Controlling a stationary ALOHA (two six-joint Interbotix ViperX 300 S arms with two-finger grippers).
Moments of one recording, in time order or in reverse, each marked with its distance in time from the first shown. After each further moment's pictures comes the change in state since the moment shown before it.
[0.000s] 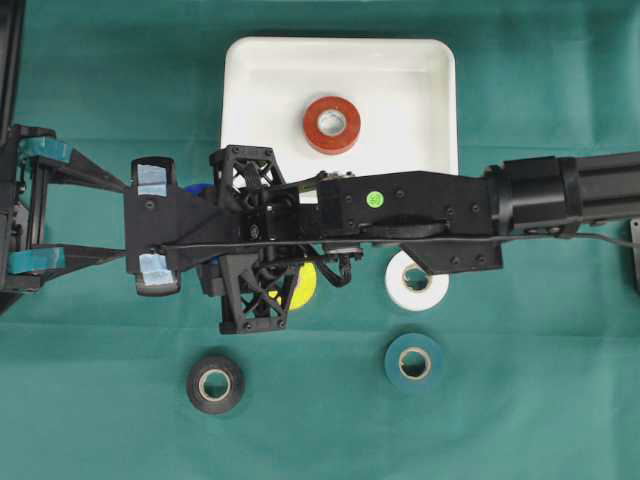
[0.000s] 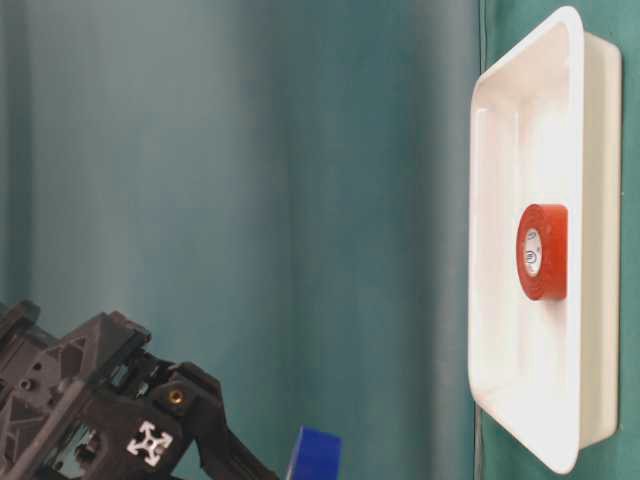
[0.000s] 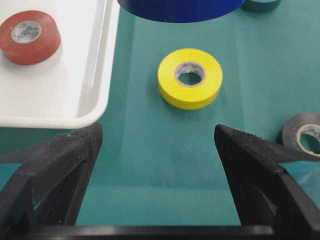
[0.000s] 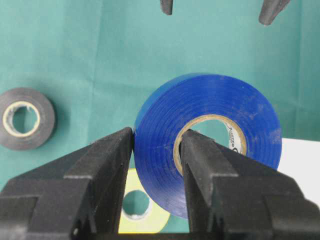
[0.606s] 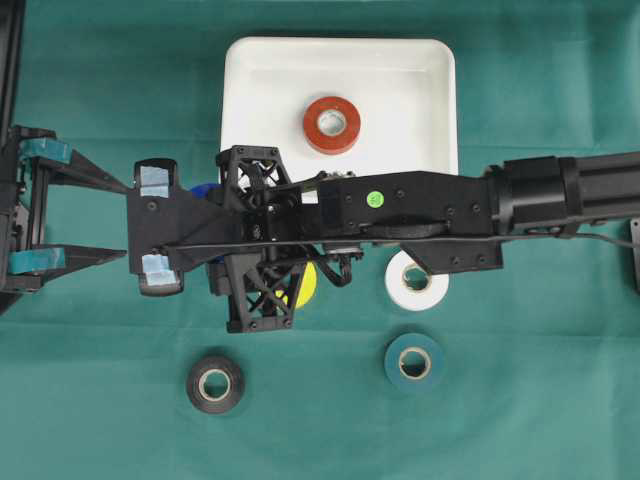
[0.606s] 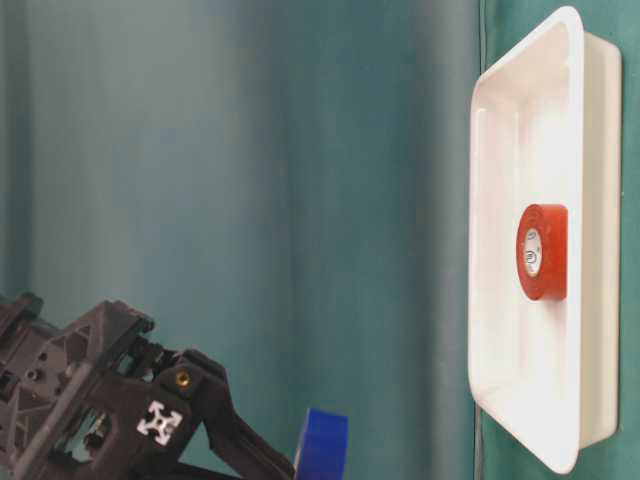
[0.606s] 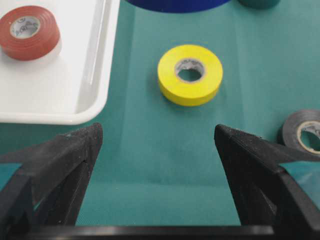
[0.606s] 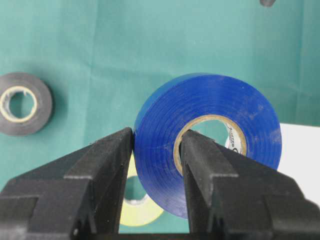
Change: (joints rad) left arm 0.000 0.000 0.008 0.000 0.000 -0.005; right arm 0.000 -0.008 0.003 -0.003 0.052 -0.002
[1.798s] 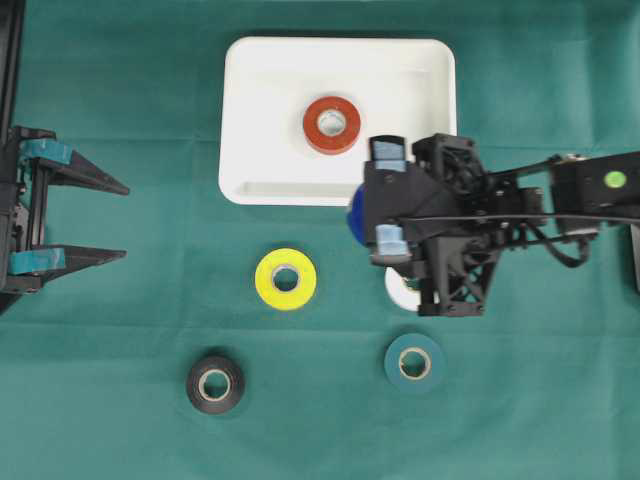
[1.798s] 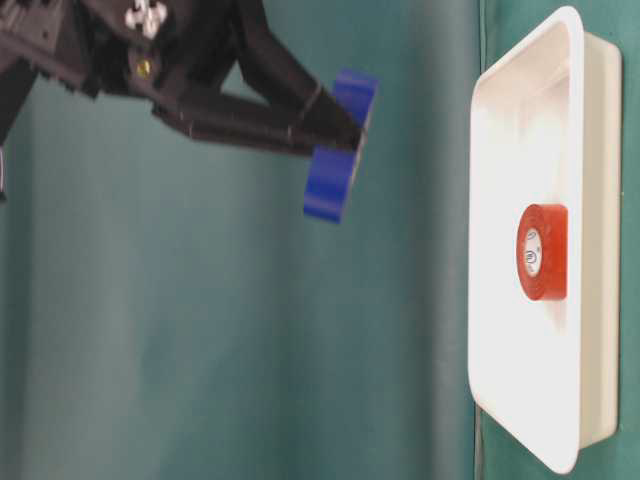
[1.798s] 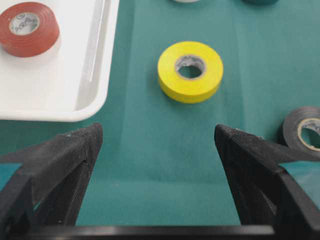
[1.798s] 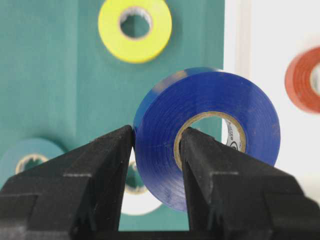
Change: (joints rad) left arm 0.002 0.000 0.000 0.000 0.008 -0.002; right arm 0.006 -0.526 0.732 0.002 -0.172 0.109
